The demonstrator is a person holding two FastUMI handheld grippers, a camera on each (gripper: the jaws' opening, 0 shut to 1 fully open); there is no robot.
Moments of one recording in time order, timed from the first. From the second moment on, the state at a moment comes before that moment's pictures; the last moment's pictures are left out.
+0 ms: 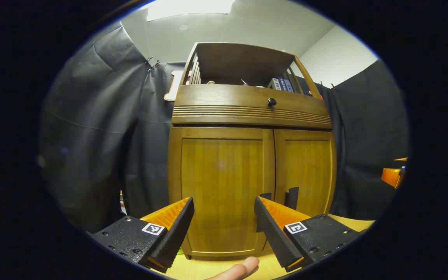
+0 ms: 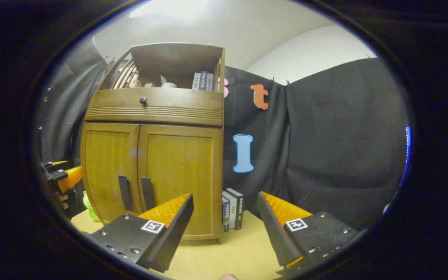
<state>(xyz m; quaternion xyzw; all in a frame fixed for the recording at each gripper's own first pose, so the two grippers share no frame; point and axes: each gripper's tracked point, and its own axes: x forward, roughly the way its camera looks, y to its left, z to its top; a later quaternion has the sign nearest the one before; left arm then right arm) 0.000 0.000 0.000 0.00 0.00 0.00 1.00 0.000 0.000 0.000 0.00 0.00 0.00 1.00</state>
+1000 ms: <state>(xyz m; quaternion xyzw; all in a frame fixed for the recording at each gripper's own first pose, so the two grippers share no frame) 0.010 -0.006 -0.005 -0.02 0.01 -0.02 1.00 -0.006 0.003 0.006 -0.02 -0.02 0.01 1.00</state>
